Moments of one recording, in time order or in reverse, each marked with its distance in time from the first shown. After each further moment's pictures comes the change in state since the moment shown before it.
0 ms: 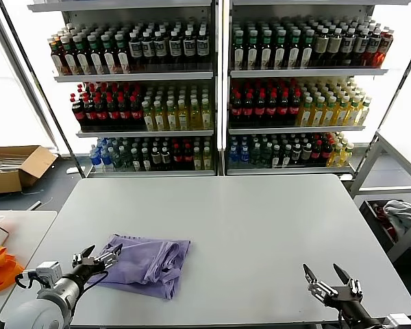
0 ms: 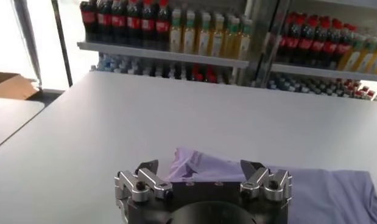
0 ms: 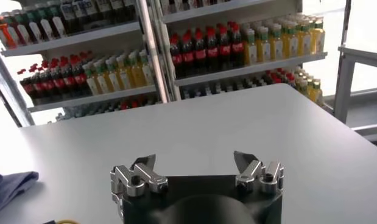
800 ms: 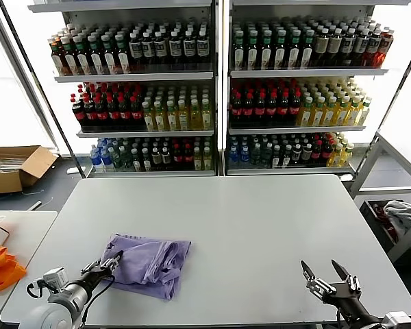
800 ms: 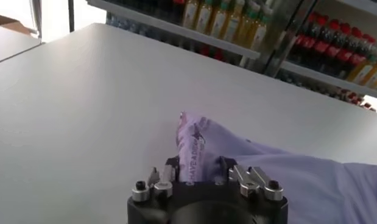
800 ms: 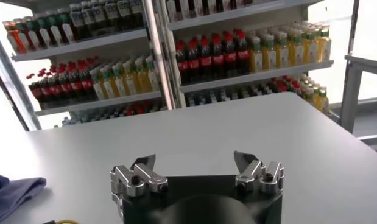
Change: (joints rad) left arm -0.025 -0.074 0.026 0.092 -0.109 0.011 -0.016; right arm 0.013 -0.006 -0.003 0.016 -0.007 0.000 -0.003
